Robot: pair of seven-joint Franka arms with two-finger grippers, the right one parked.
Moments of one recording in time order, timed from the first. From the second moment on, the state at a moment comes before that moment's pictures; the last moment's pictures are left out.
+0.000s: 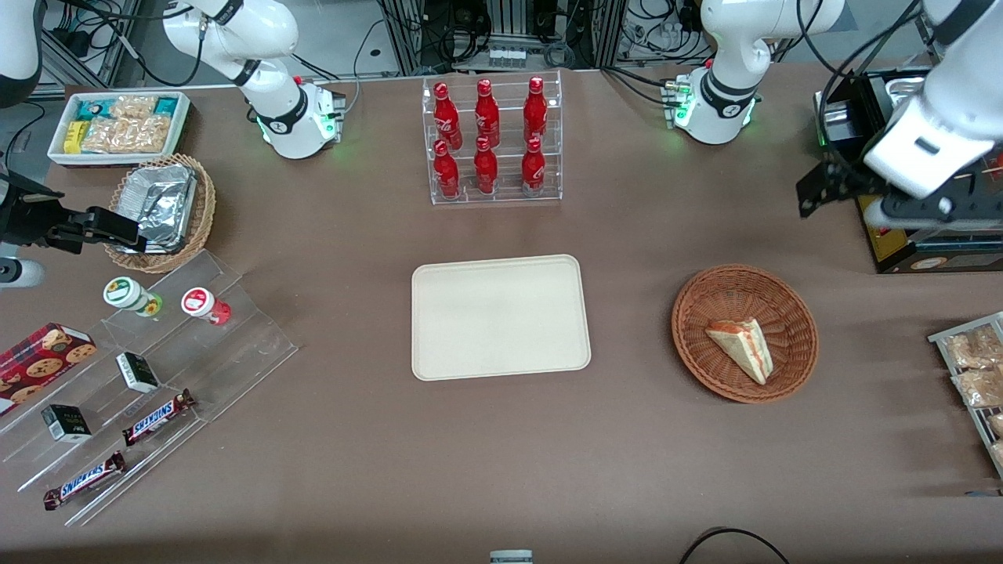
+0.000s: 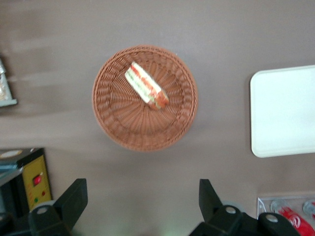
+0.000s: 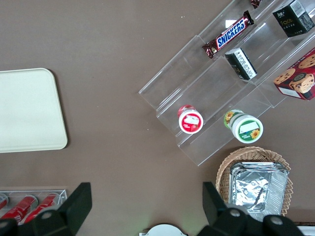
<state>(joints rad) -0.04 -0.04 -0.10 -1.69 0.01 1.63 -0.09</state>
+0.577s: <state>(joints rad) -0.04 0.12 -0.10 -1.90 0.01 2.04 -0.39</state>
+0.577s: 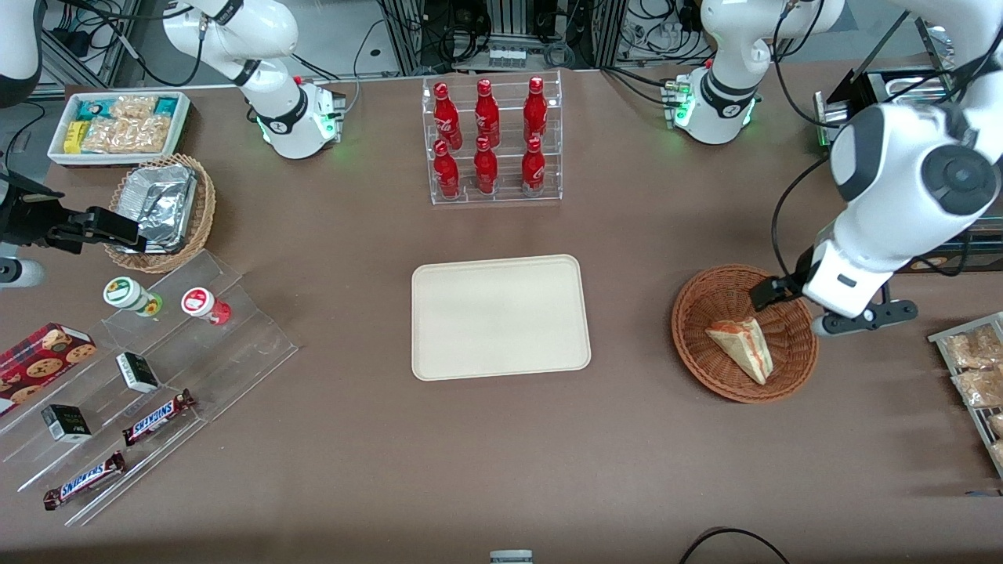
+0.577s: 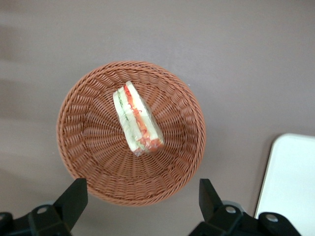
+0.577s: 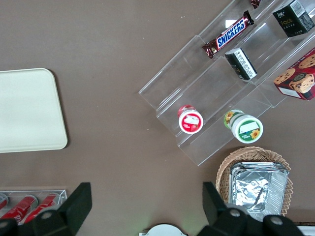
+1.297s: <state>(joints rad) -0.04 0.33 -0.08 -1.94 0.02 2.22 -0.61</state>
